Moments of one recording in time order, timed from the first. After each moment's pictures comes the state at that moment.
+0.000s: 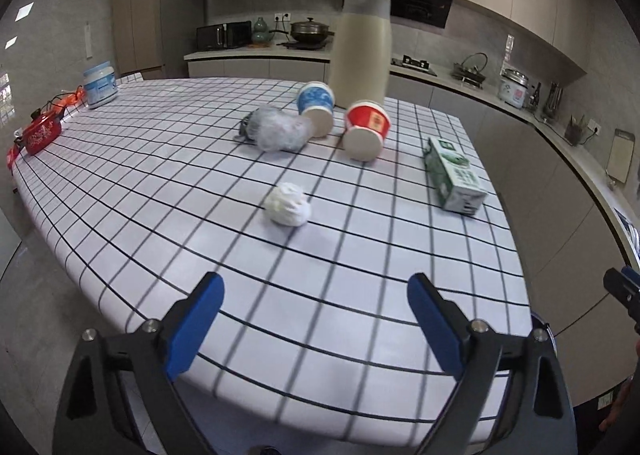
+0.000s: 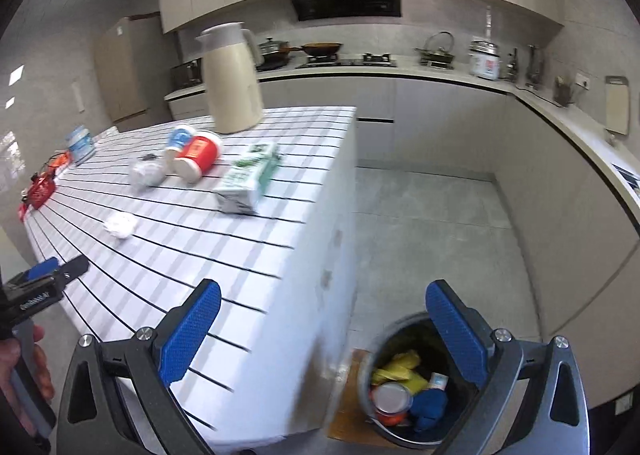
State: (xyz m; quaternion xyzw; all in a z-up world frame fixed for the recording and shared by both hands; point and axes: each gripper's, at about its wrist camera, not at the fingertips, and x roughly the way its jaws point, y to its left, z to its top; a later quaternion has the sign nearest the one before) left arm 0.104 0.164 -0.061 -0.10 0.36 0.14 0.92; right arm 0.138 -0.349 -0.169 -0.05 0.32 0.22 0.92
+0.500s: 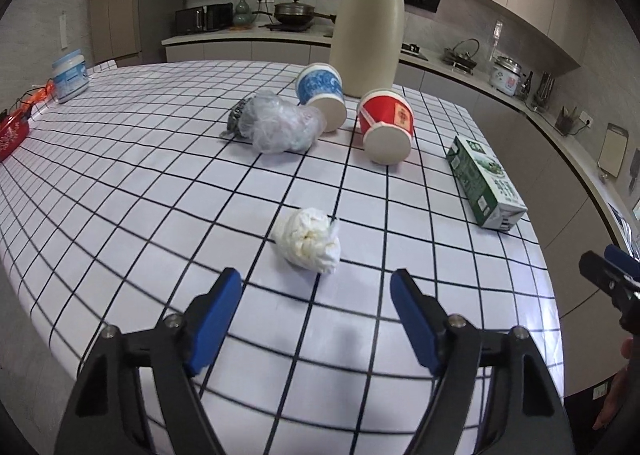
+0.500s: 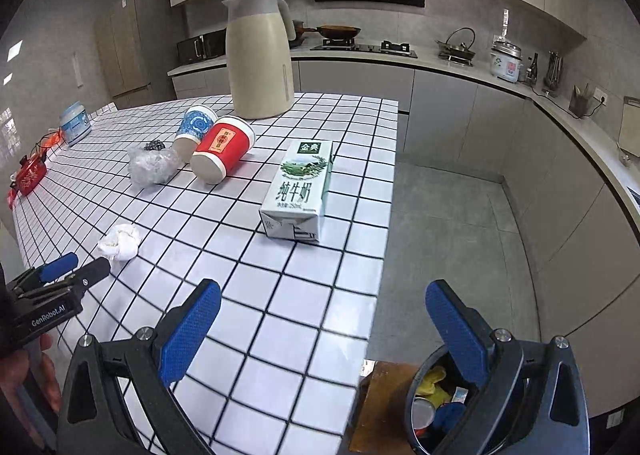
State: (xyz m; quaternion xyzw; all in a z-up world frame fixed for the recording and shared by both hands) left arm 0.165 0.214 -0.085 -0.10 0.39 0.09 0.91; right arm 0.180 -0.237 -0.179 -0.08 0.35 0.21 0.91
